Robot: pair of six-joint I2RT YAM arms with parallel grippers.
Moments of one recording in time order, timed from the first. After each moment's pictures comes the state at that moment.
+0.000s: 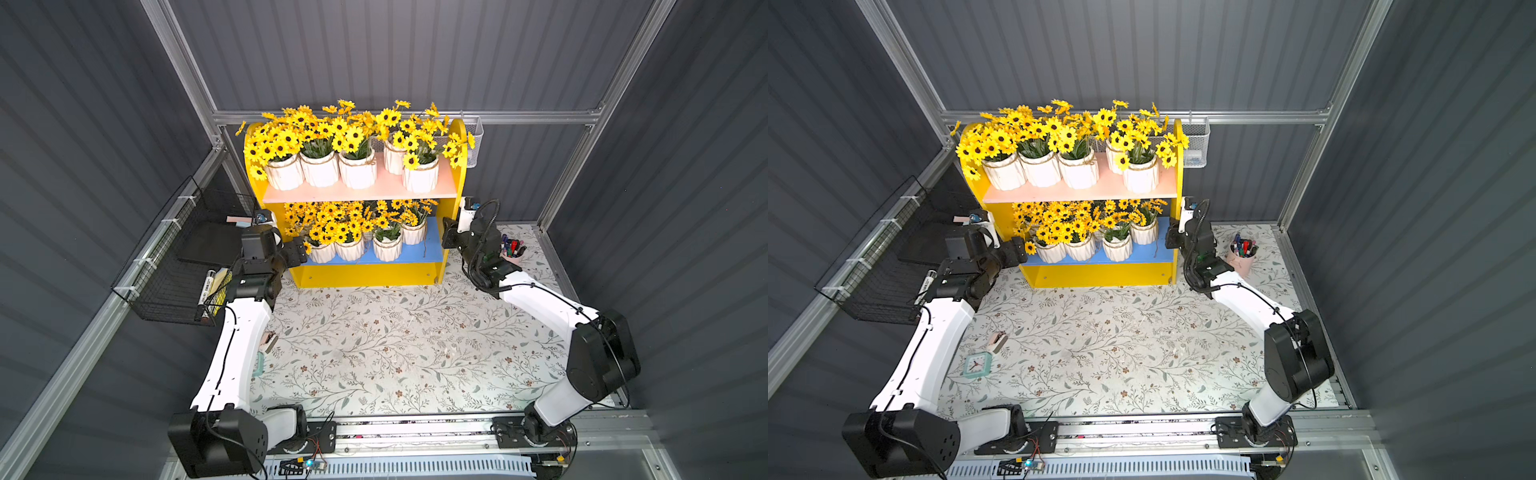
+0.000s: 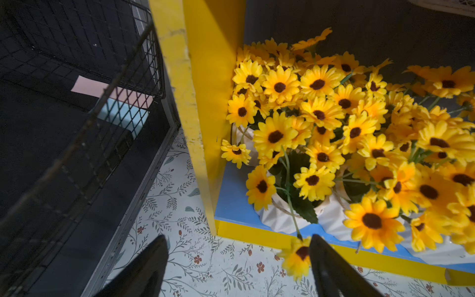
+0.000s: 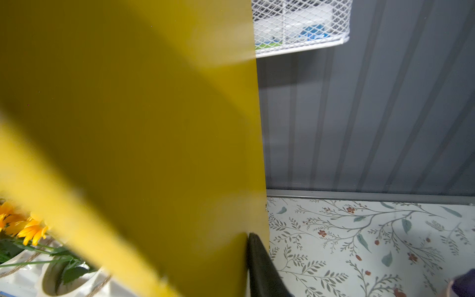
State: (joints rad) left arm 0.07 1.23 1.22 -0.44 -0.08 -0.13; right arm 0.43 1.60 1.21 0.25 0.19 0.19
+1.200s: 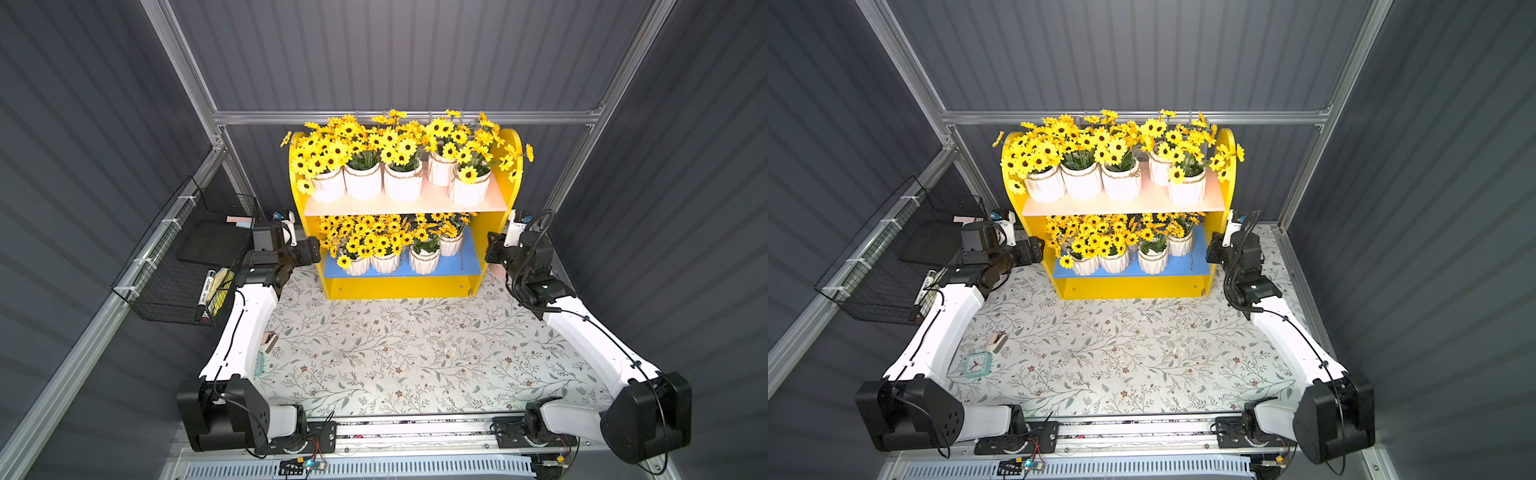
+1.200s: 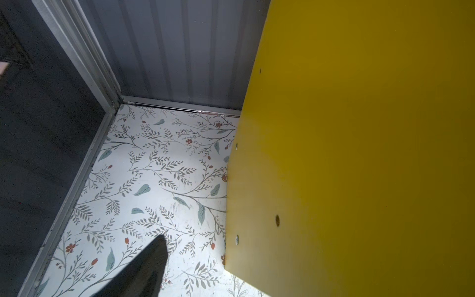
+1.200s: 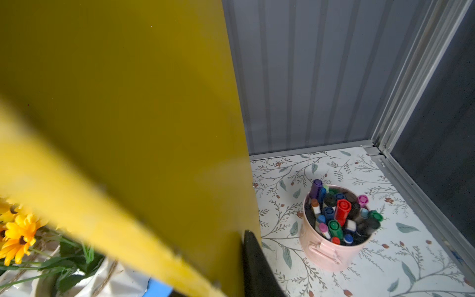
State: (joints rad) left arm 0.06 1.35 1.25 -0.43 0.14 -0.13; right arm 0.22 1.26 1.00 0.02 0.12 0.23
